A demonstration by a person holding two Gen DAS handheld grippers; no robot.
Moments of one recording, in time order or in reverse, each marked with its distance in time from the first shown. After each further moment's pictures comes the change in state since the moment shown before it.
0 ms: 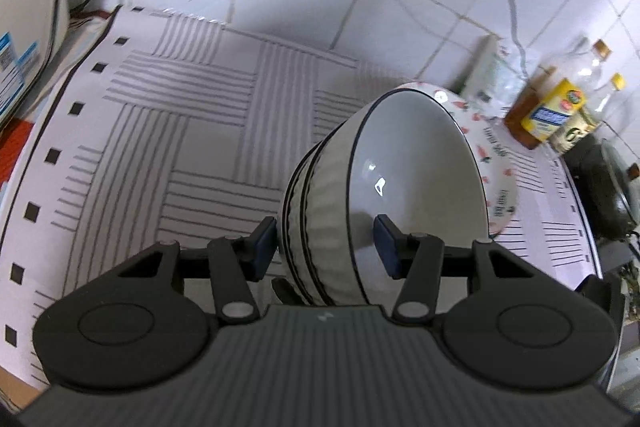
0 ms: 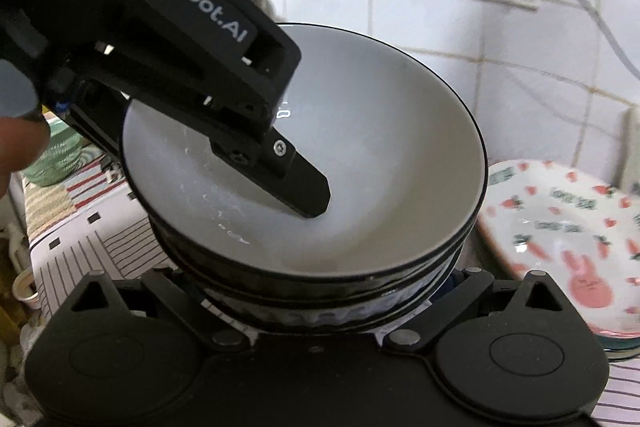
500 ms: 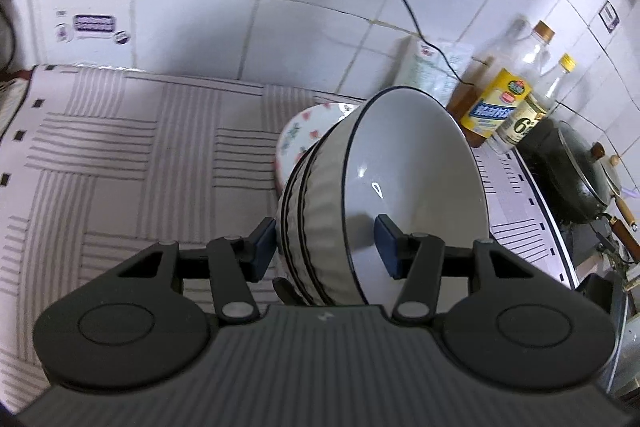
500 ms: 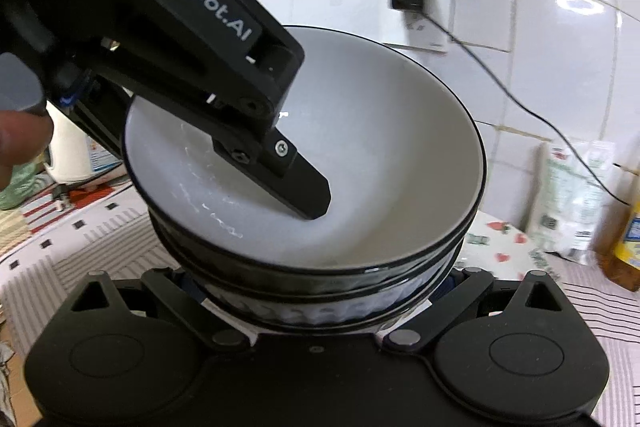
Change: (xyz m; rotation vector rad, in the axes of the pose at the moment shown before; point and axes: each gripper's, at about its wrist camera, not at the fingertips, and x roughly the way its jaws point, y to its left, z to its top) left arm 0.015 -0.076 0.039 0.123 -0.012 -0.097; right arm -0.039 -0.051 0.016 0.002 -0.062 -0.155
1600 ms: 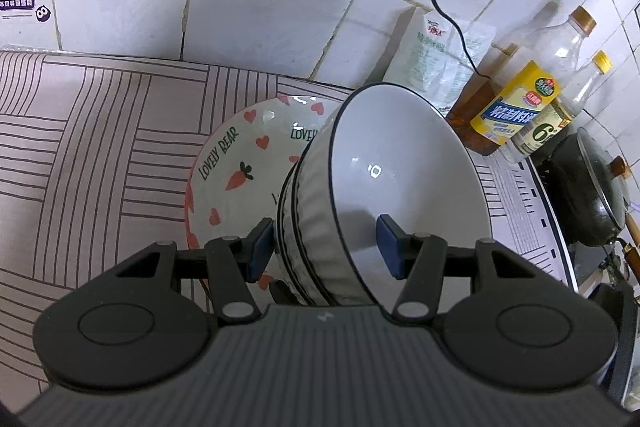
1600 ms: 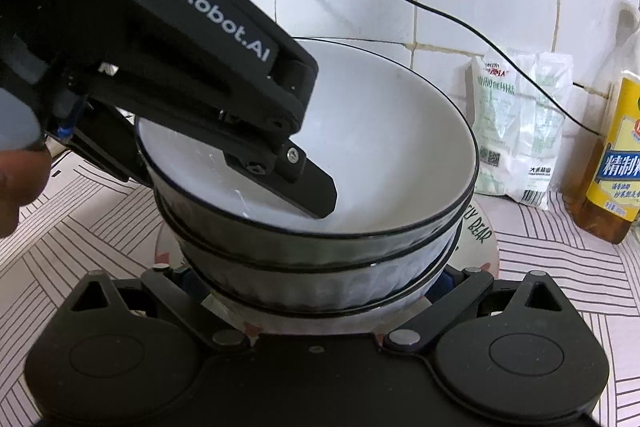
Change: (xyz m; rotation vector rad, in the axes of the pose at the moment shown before) left arm 0.103 -0.023 0.031 -0.055 0.068 -0.011; right arm 0.042 -0.080 -0.013 0.113 0.135 -0.069
